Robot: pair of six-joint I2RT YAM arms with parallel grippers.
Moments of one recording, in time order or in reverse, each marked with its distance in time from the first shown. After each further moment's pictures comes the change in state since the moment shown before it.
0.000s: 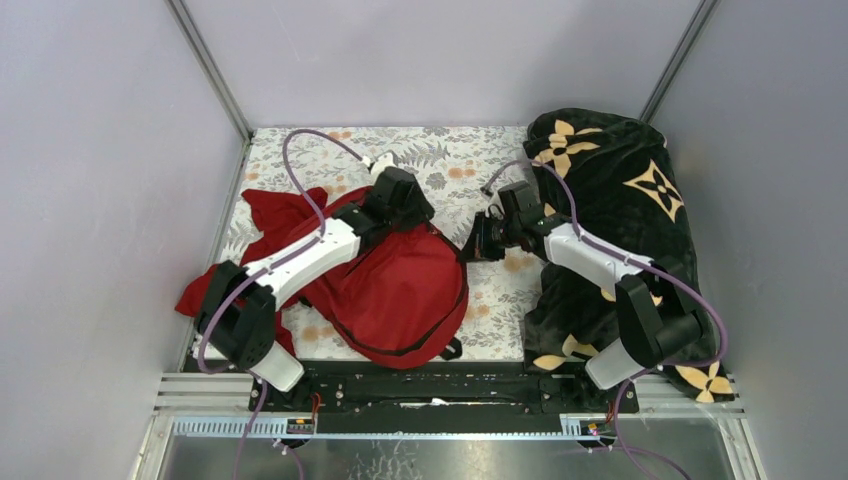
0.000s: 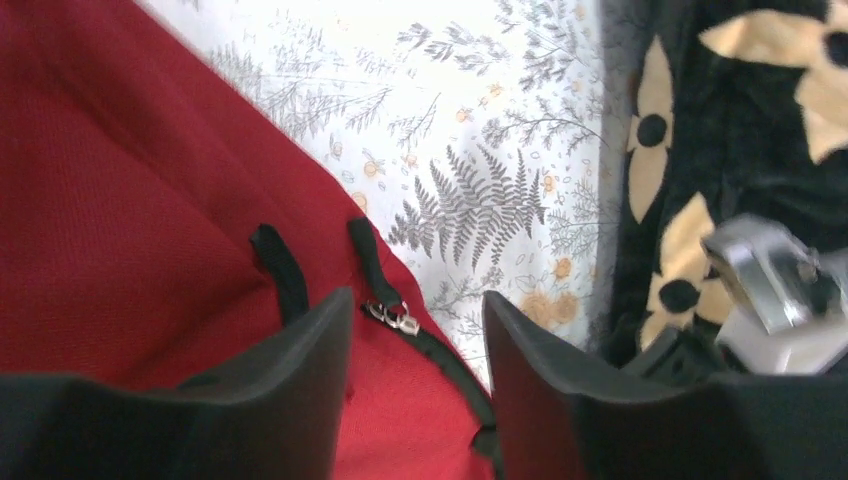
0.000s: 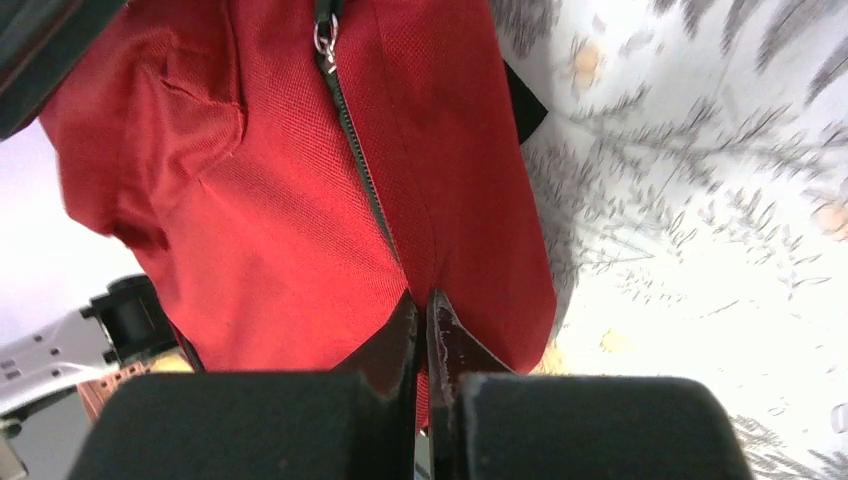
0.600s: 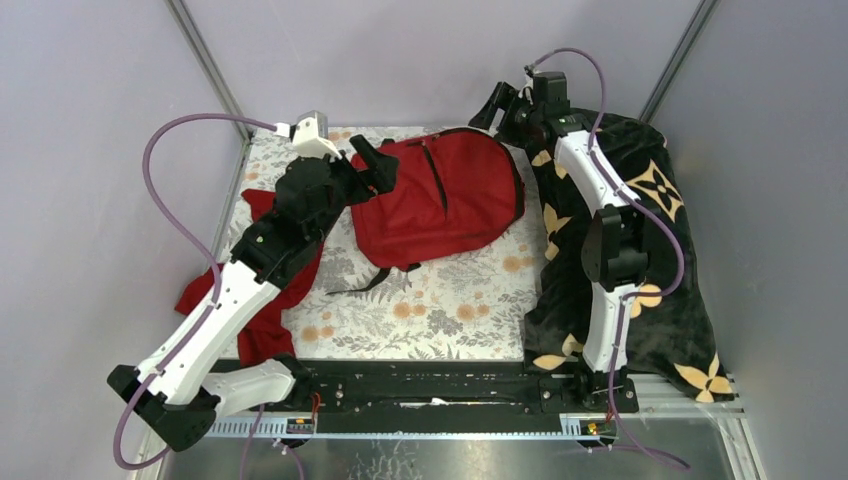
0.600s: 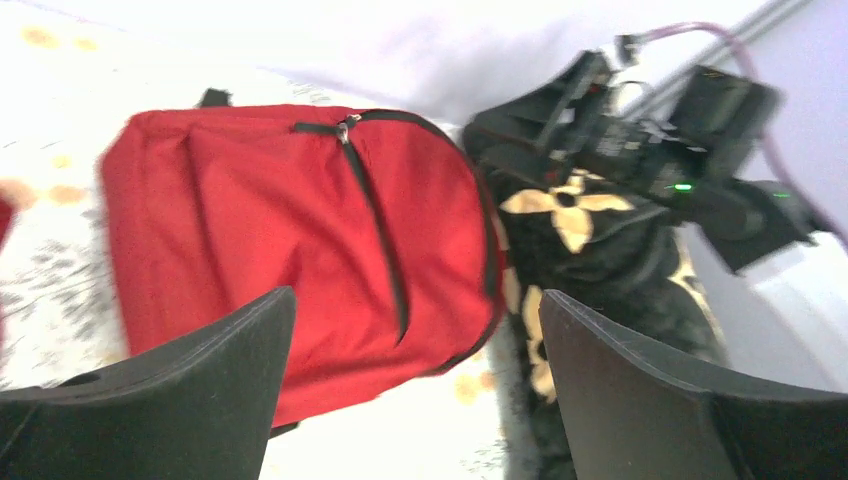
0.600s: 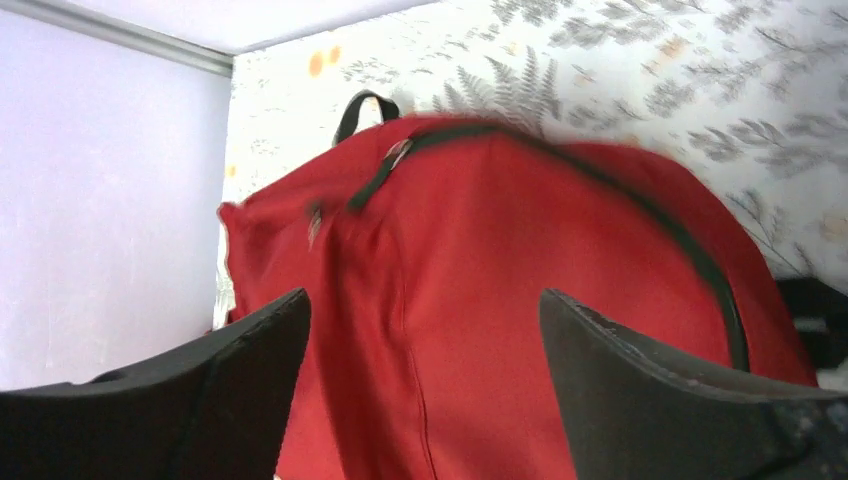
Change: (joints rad) left arm 0.014 -0.479 0.145 -0.092 -0.107 0.266; right arm -0.267 0.531 1.007 -0.127 0.101 0.000
